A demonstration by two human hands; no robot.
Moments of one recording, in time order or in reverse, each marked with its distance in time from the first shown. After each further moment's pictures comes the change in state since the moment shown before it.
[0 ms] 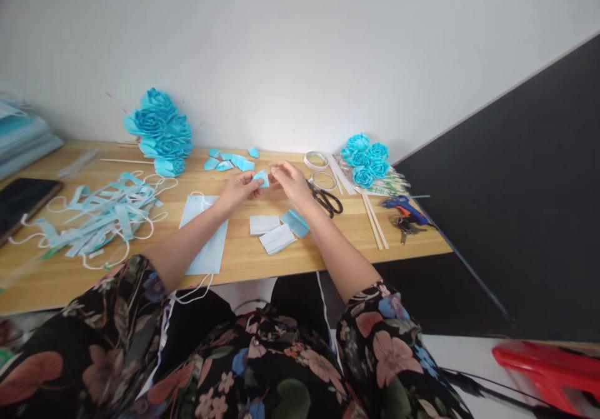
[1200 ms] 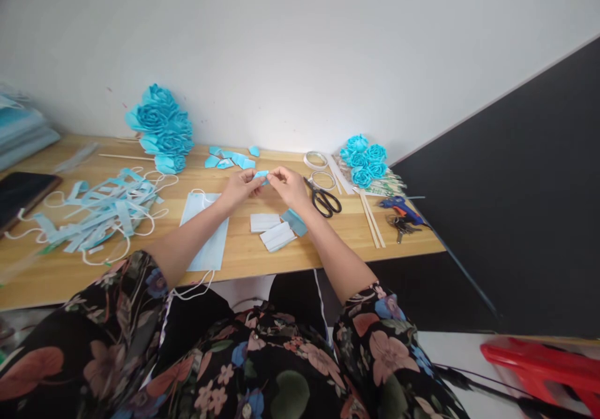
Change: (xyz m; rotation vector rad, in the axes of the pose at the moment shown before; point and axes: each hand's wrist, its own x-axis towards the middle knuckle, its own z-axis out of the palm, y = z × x) left_hand 0.001 -0.001 0.001 0.008 0.024 0.014; right_hand 0.000 0.021 0.000 -0.350 0.032 -0.163
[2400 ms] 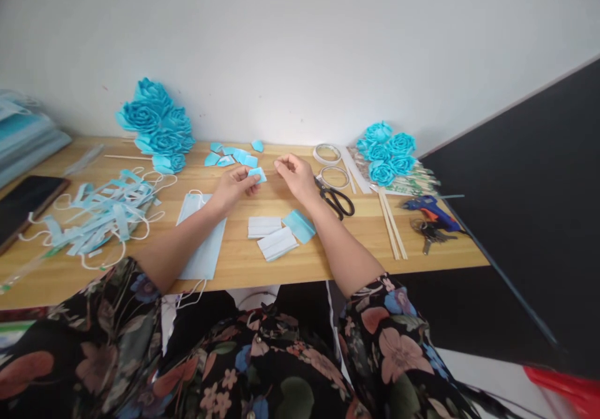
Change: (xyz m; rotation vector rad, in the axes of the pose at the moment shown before) left_hand 0.002 -0.003 -0.006 -0.008 0.071 -0.033; right_hand 0.026 0.015 -0.006 0.246 0.057 0.001
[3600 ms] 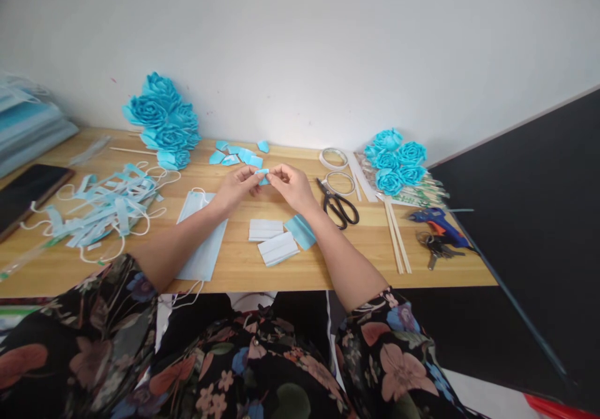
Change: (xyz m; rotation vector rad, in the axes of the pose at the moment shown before) left_hand -0.003 0.005 0.003 -0.005 0.026 0.000; right_hand -0.011 0.000 0.009 -0.058 -0.201 -0.031
